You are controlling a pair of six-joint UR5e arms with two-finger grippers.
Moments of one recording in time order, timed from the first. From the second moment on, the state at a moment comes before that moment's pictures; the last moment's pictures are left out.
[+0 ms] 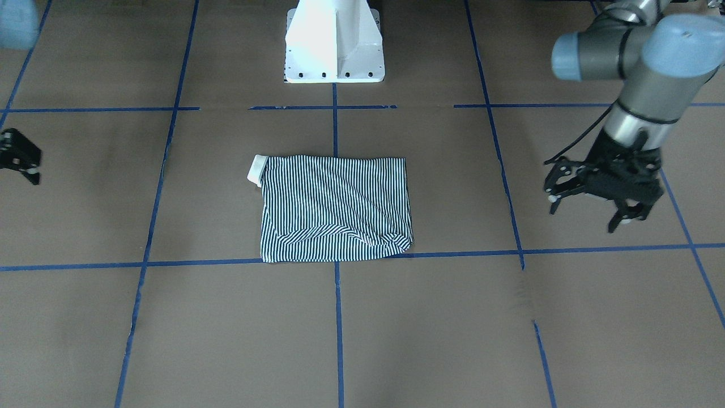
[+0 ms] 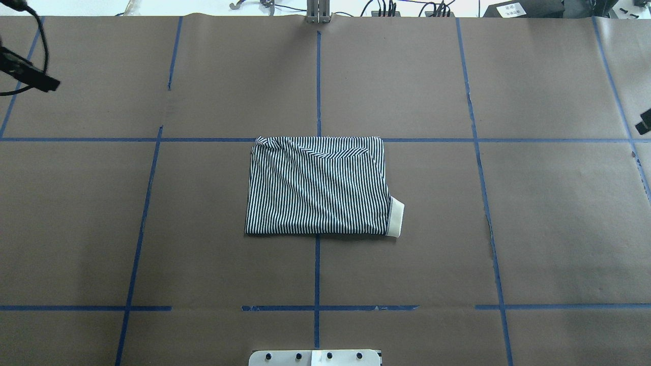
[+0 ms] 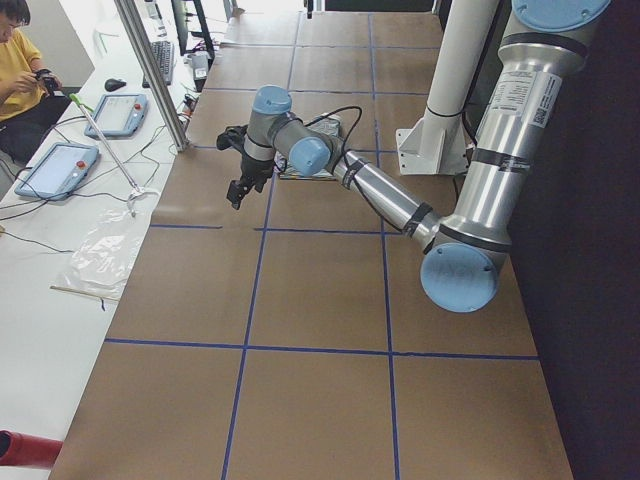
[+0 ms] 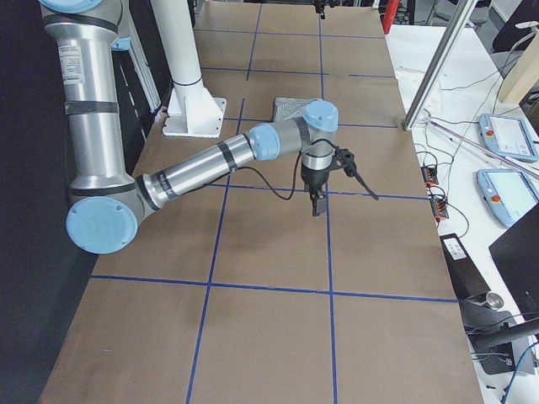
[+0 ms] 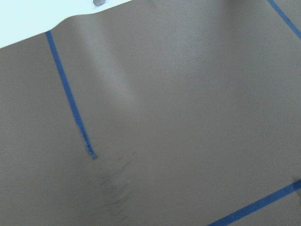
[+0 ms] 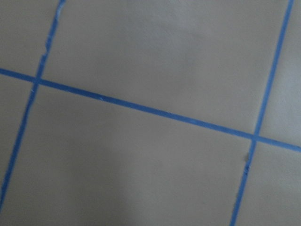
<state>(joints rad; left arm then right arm) -1.21 -1.76 -1.93 -1.65 -2.10 -0.12 1.35 -1.56 1.96 -1.76 2.22 0.08</state>
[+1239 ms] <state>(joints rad) -1.54 -1.43 -1.74 -1.63 -2.34 0.21 1.53 -1.84 1.88 -1.74 2.40 0.03</state>
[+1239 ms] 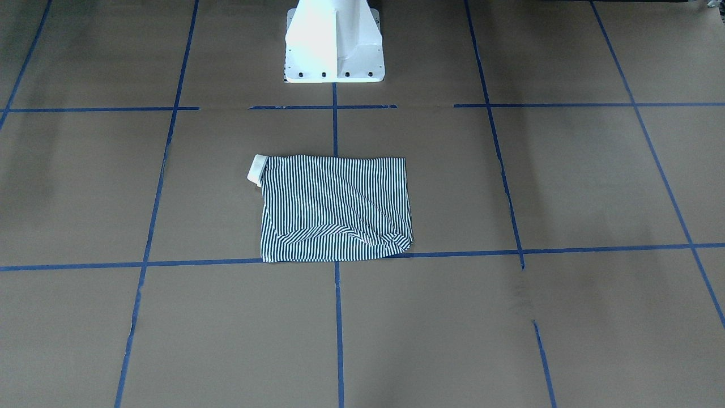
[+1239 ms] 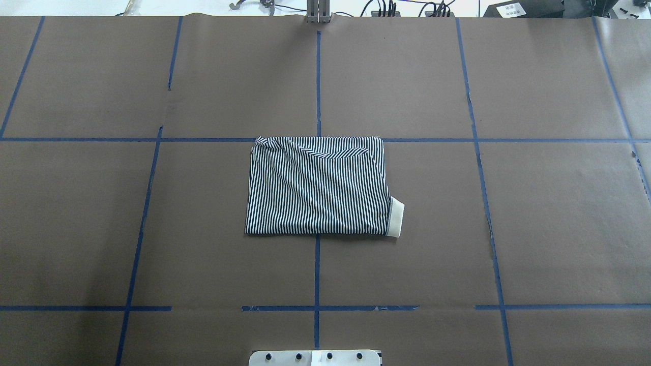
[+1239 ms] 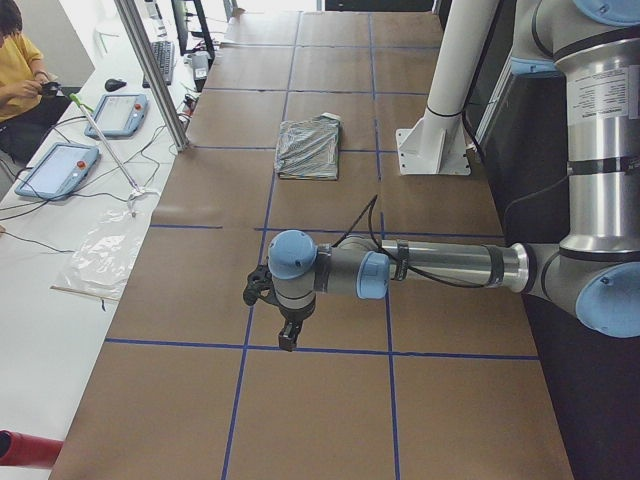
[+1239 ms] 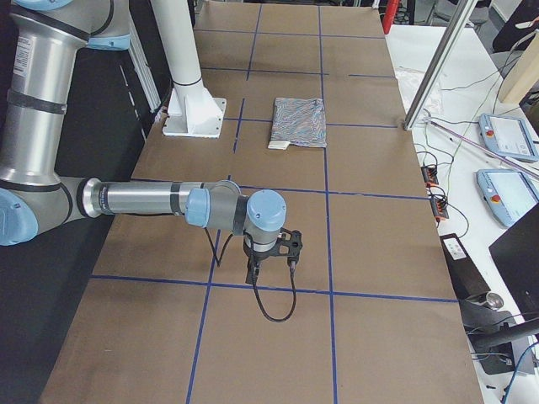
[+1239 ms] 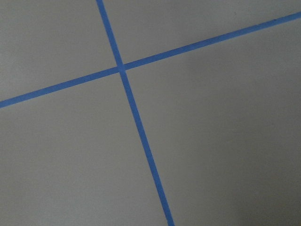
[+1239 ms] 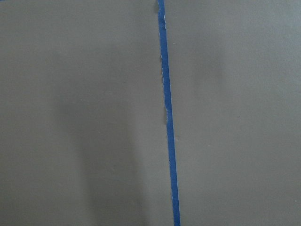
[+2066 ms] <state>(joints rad) -1.55 -1.44 -1.74 -1.63 -2.30 0.15 1.53 -1.82 1.88 -1.73 2.31 0.03</state>
